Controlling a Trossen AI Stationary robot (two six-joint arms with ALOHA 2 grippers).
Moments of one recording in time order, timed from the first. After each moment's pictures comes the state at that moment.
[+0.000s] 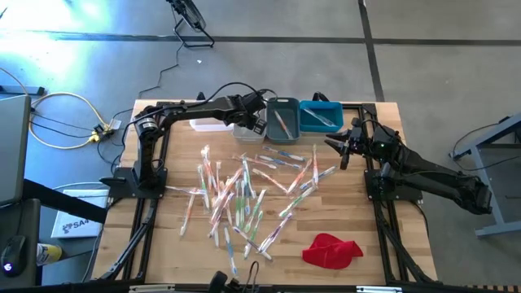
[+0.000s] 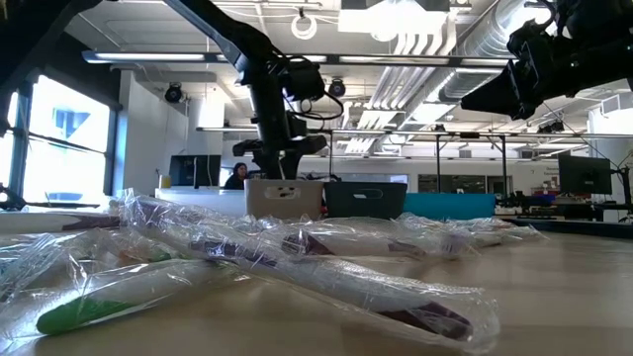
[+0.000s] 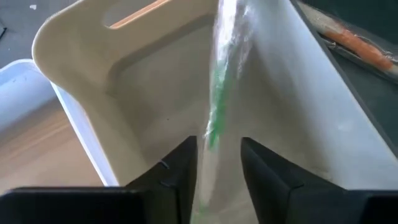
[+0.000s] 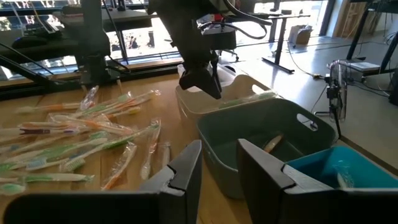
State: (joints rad) left arm 0.48 1.93 1.50 -0.64 -0.31 -0.52; right arm -0.53 0.42 0.25 0.01 -0.16 0.00
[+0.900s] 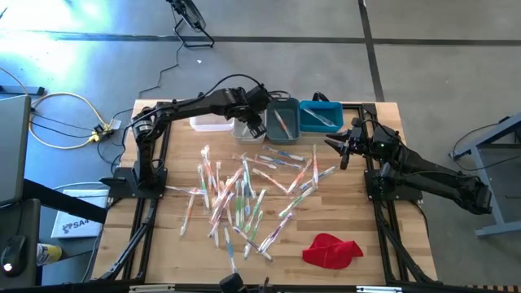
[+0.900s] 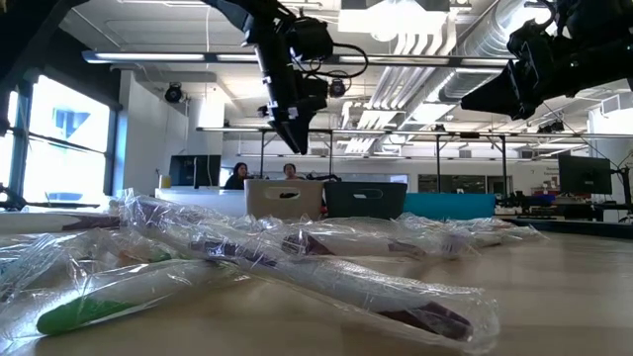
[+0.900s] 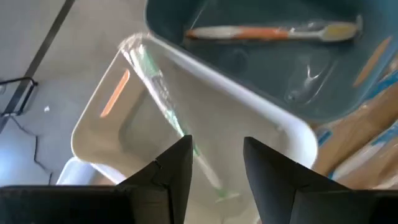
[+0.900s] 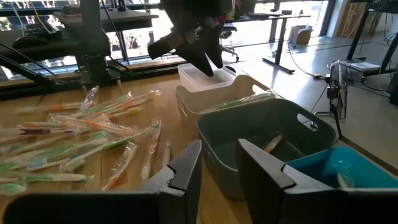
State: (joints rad) left arm 0.42 1.90 1.72 -0.85 -0.27 -0.03; right arm -0.53 0.42 0.25 0.01 -0.16 0.00
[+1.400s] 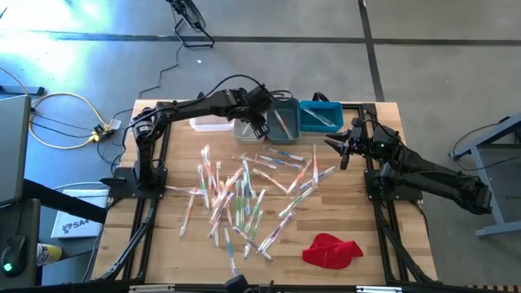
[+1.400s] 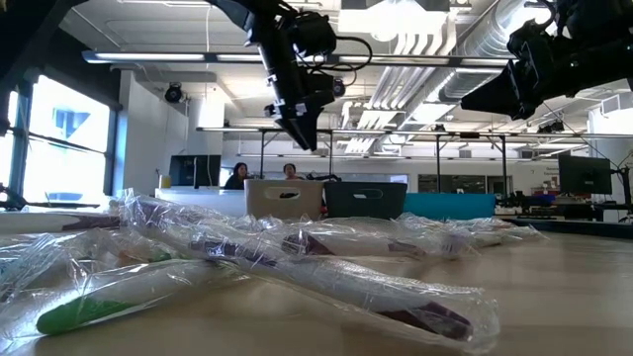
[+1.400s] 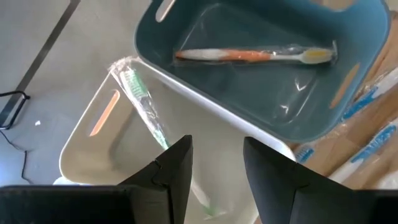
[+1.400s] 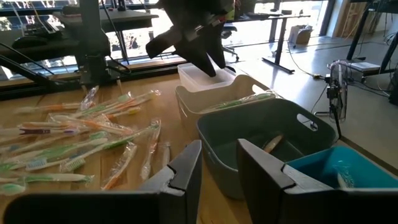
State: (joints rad) left arm 0.41 1.90 1.72 -0.79 -0.25 -0.03; right arm -0.53 0.42 0.25 0.01 -0.16 0.00
